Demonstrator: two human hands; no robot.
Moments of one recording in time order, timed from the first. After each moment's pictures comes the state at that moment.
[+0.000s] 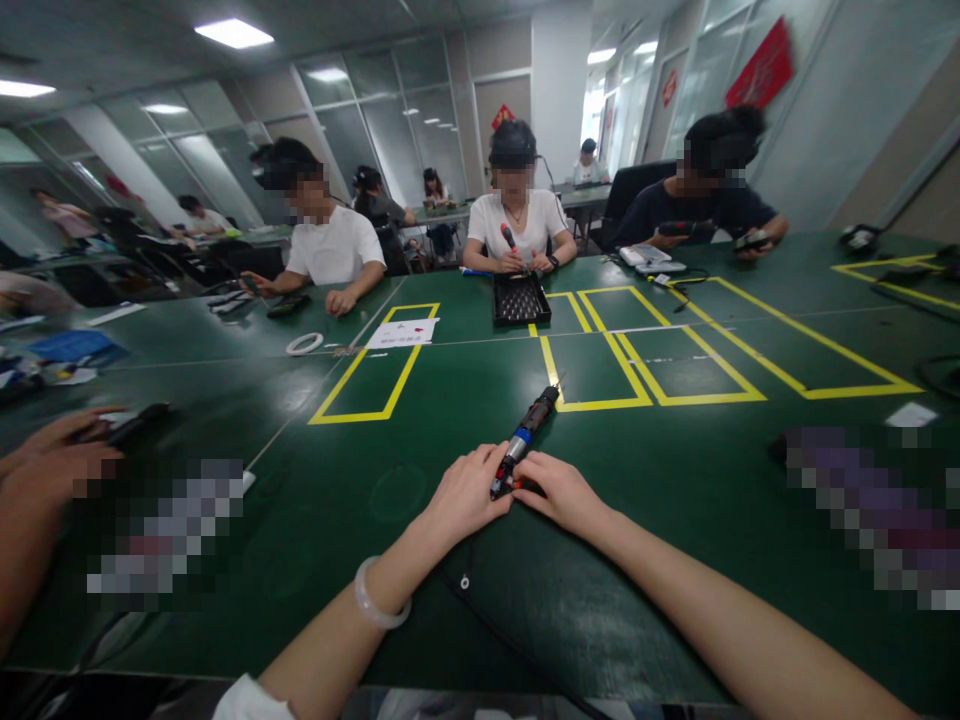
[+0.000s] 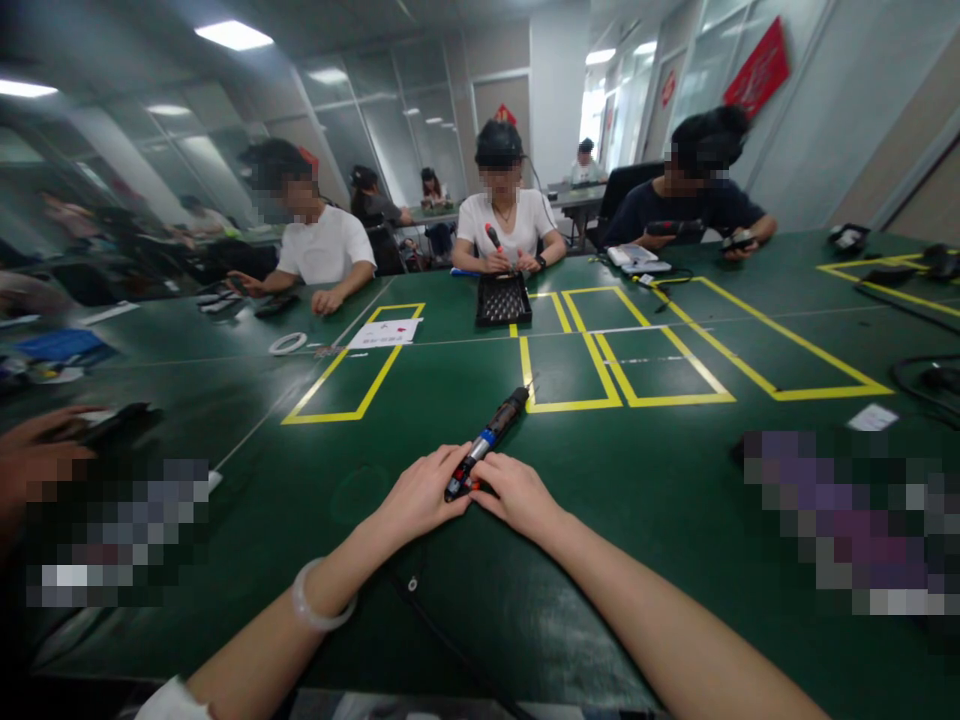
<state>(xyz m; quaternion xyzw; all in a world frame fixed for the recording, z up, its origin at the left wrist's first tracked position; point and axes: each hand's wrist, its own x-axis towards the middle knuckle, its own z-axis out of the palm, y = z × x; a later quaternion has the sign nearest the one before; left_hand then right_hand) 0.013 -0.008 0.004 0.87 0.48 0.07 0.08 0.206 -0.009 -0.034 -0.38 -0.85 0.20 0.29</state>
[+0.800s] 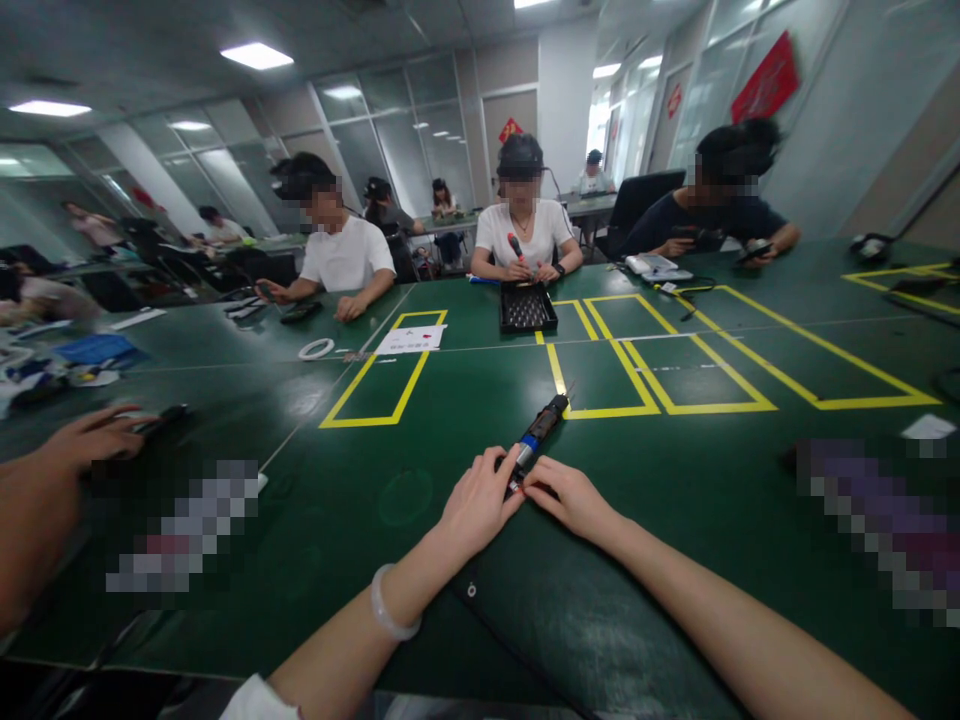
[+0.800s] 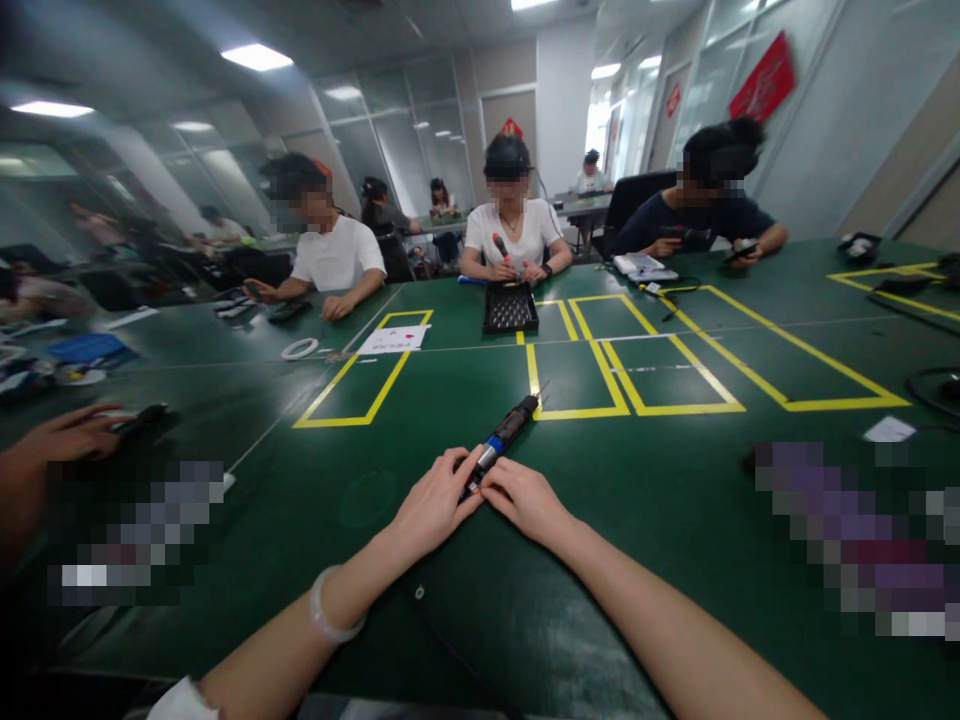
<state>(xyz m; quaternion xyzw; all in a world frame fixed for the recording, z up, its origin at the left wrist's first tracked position) 0.019 -0.015 -0.004 0.86 0.51 0.09 0.04 0.209 -0.009 -0.033 -0.37 -0.84 0.24 0.33</state>
